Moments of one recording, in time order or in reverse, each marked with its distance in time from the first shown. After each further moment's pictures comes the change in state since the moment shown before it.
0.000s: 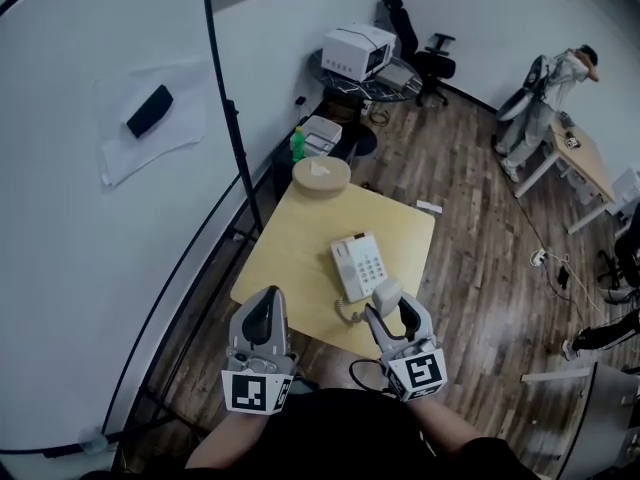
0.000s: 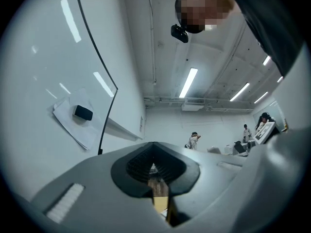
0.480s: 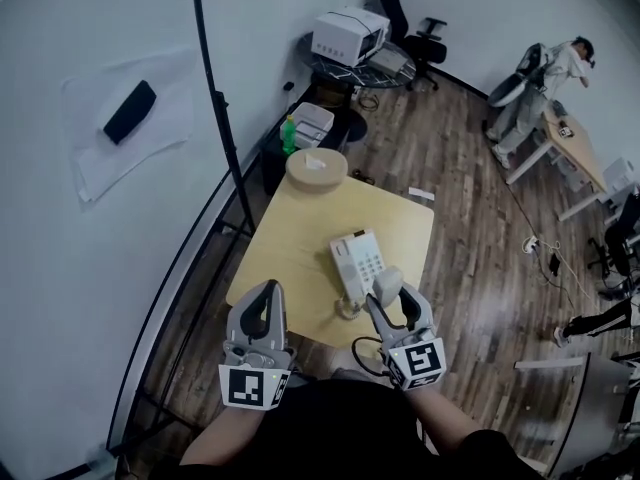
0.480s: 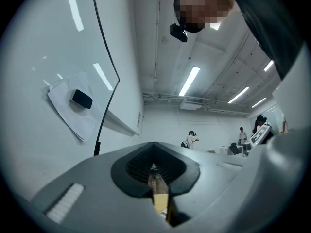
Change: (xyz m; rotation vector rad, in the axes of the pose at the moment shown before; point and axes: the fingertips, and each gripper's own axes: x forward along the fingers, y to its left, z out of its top) left arm 0.040 0.042 -0.038 -0.048 0.038 -0.051; right arm 0.060 -0.015 -0.027 -0.028 0.084 -0.042
